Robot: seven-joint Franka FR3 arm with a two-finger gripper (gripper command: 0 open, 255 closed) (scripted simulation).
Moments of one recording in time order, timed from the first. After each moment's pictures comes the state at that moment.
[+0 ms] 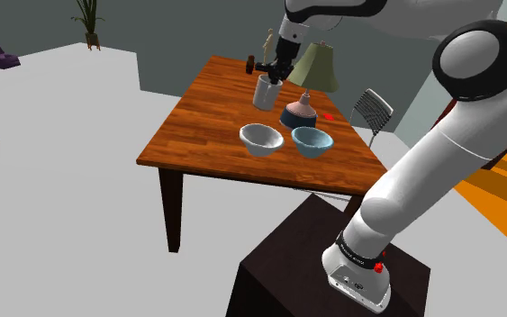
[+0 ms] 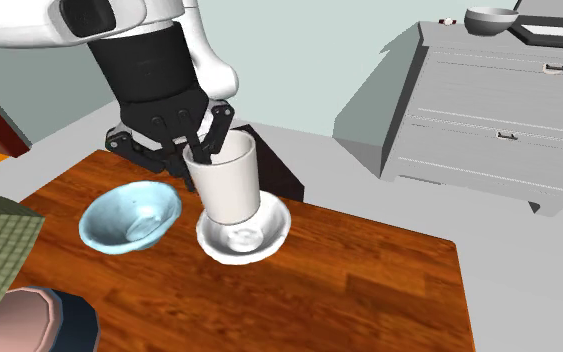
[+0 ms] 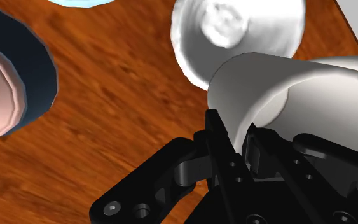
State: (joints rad) arm -0.08 -0.18 -0.16 -1.88 0.04 1.77 -0.21
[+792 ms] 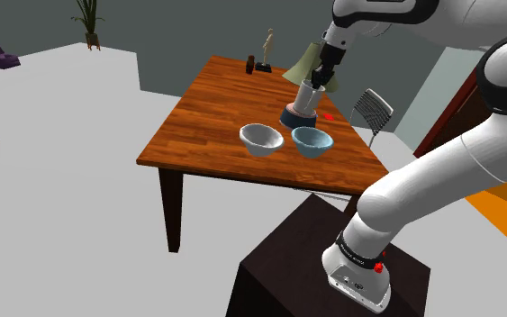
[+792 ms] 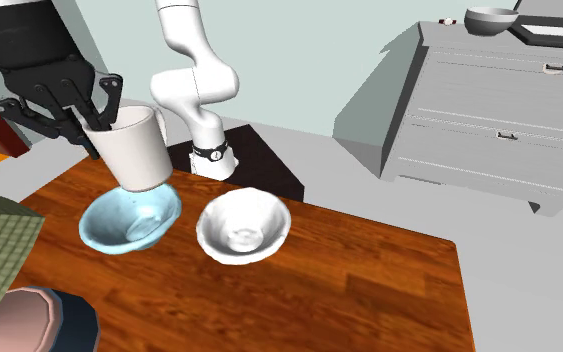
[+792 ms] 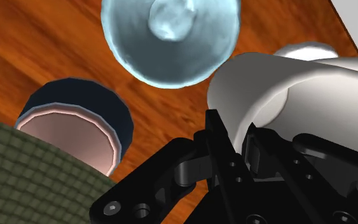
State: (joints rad) arm -0.19 -0.41 -0.30 -2.05 -0.03 1.72 -0.42
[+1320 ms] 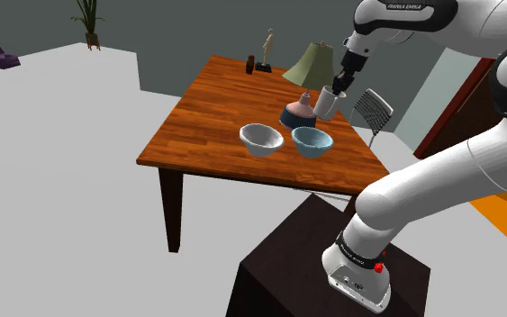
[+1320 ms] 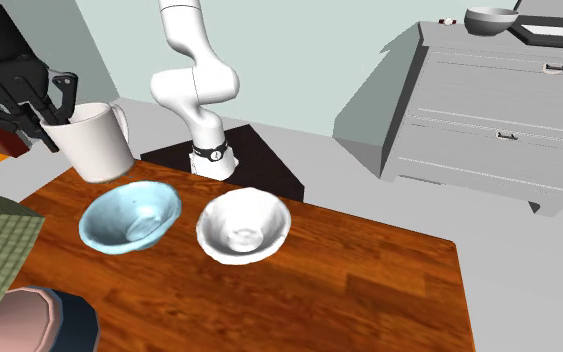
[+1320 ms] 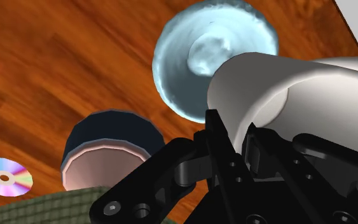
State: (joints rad) arm -0.25 -0.47 -0.40 -2.11 -0.09 1.71 -0.55
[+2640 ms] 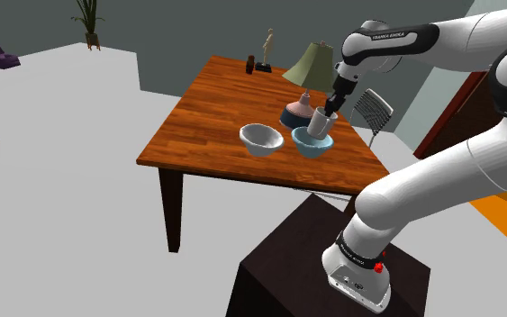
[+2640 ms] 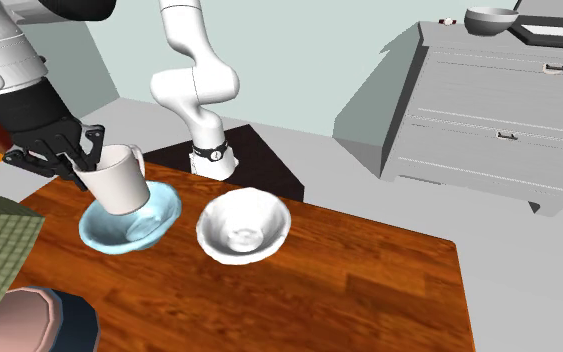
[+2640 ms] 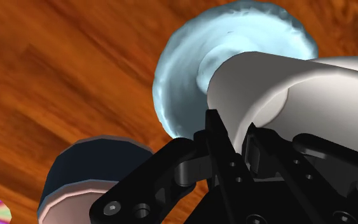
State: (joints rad) arm -0.26 -0.47 -0.42 -2.32 -0.10 1.92 -0.57
